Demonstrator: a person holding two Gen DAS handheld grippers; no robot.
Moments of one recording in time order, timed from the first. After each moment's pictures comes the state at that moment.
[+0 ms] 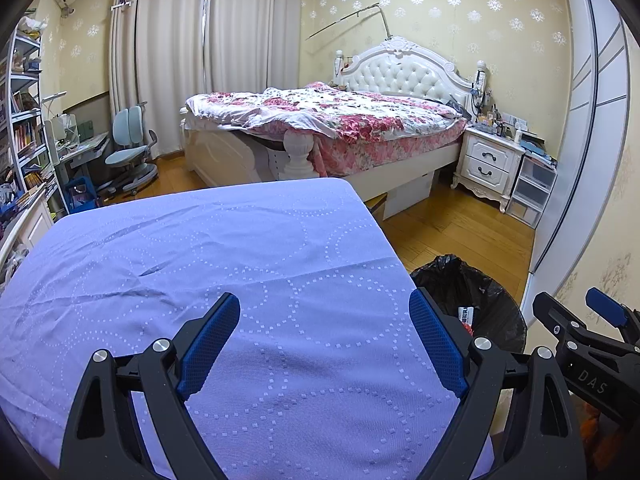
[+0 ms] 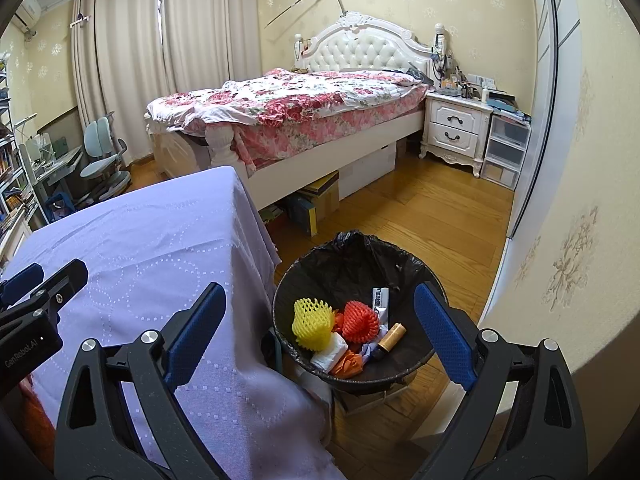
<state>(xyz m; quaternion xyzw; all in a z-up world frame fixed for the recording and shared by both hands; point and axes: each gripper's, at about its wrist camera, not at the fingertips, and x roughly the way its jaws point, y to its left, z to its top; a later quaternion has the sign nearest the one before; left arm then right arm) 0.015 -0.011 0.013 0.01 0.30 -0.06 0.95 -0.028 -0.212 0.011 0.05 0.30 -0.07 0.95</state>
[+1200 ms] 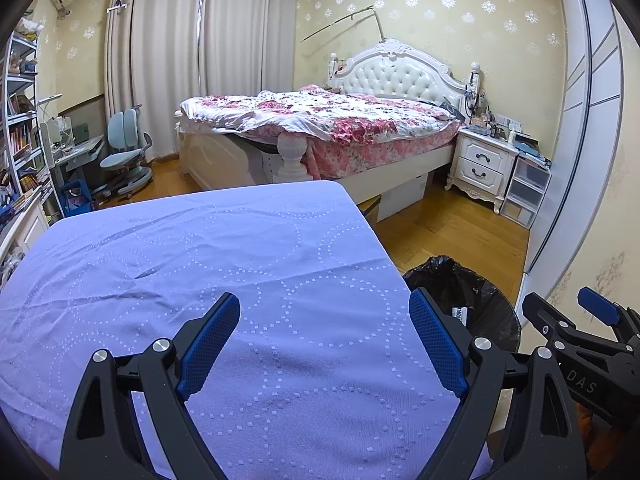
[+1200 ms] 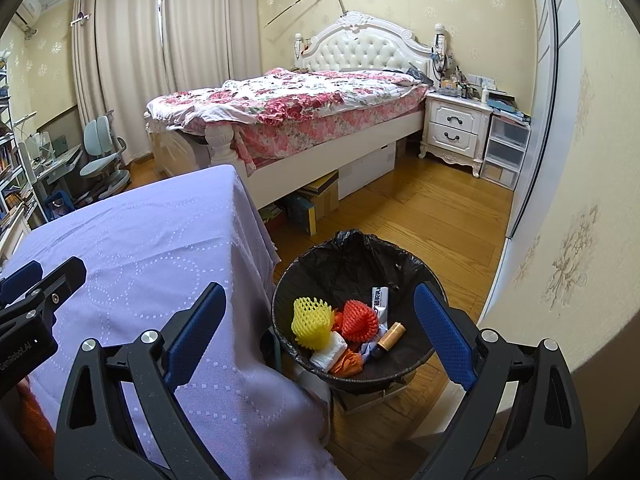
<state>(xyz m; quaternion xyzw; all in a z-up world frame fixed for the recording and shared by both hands) 0.006 -0.022 0.014 0.01 0.29 -0.07 0.95 -0.028 -0.211 0.011 0.05 0.30 -0.07 0.95</state>
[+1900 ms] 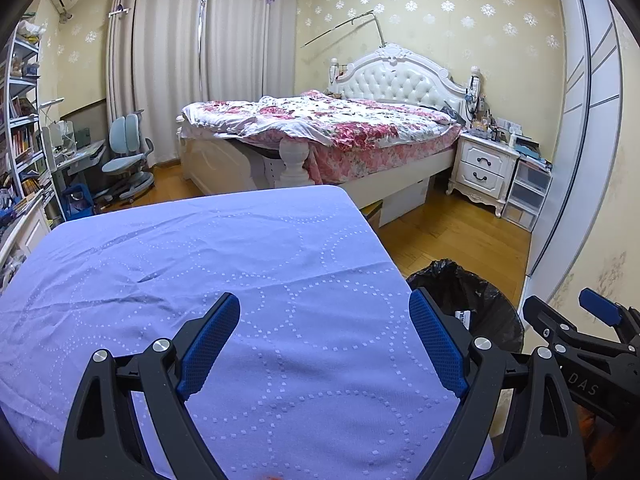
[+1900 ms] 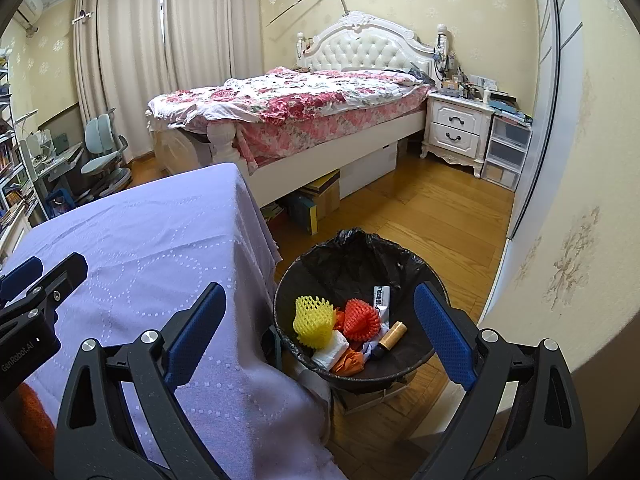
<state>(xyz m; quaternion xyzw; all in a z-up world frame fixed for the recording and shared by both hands) 0.006 -0.015 0.014 0.01 0.28 -0.06 0.96 -0.028 -0.209 0.012 0.05 0.30 -0.07 0.95</state>
